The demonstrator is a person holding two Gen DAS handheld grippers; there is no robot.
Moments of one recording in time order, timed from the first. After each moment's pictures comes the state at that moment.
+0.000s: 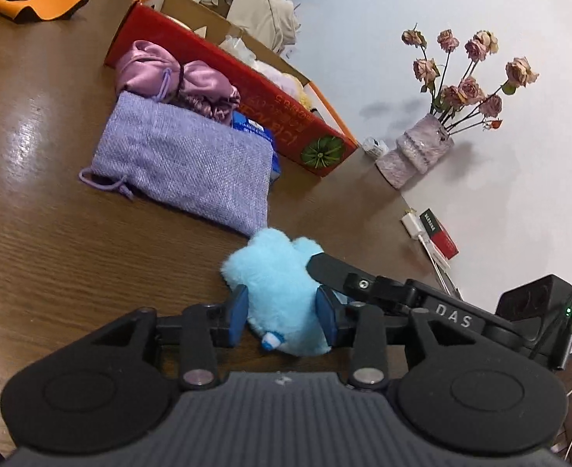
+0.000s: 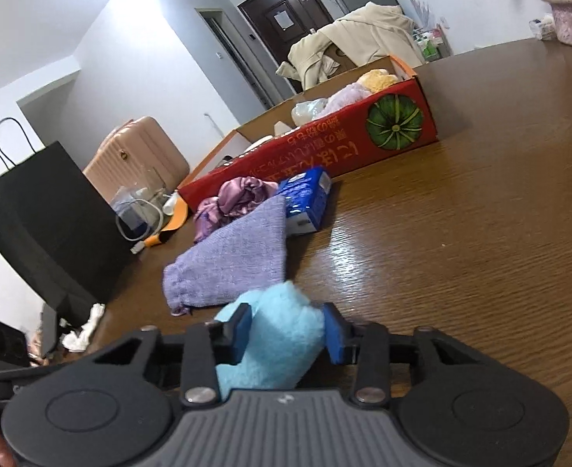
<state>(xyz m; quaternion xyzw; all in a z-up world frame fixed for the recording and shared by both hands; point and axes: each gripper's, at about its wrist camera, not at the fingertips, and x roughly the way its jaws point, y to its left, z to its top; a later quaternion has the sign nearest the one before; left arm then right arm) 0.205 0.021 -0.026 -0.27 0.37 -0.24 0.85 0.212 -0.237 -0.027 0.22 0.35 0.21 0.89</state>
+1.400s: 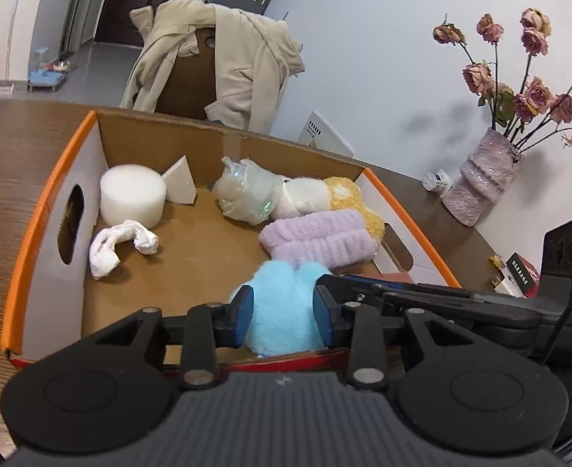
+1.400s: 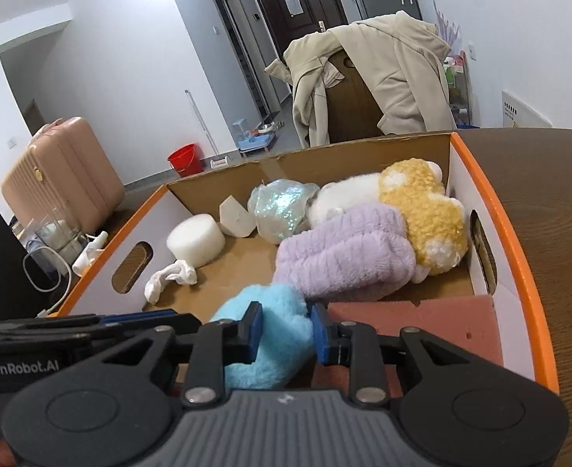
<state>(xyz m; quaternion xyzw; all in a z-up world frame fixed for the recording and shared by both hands) 0.447 0.009 0.024 -0.13 0.36 -0.21 0.90 0.469 -0.200 0.002 0.11 0.37 0.18 0.91</state>
